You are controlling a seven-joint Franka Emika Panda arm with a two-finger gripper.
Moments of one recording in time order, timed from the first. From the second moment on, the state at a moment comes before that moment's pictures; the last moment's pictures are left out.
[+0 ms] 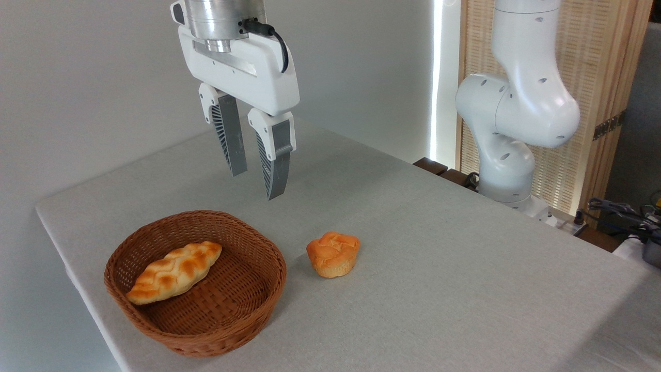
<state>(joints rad) -0.05 -0.03 0.00 -1.64 -0.05 1.67 0.70</state>
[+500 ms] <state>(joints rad) -0.05 -0.03 0.00 -1.64 -0.05 1.67 0.70</state>
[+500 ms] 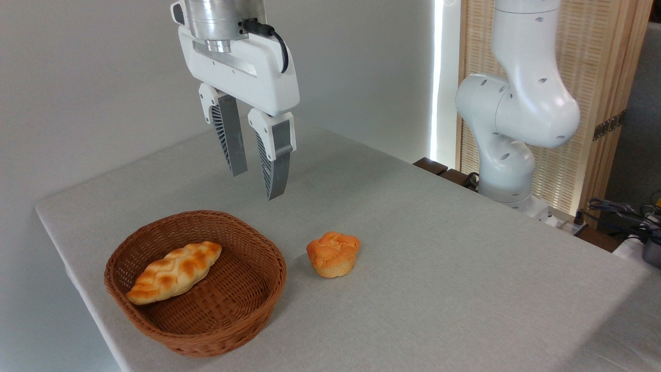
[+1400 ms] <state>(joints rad) -0.08 0.20 -0.12 -1.69 -0.20 2.07 0.59</state>
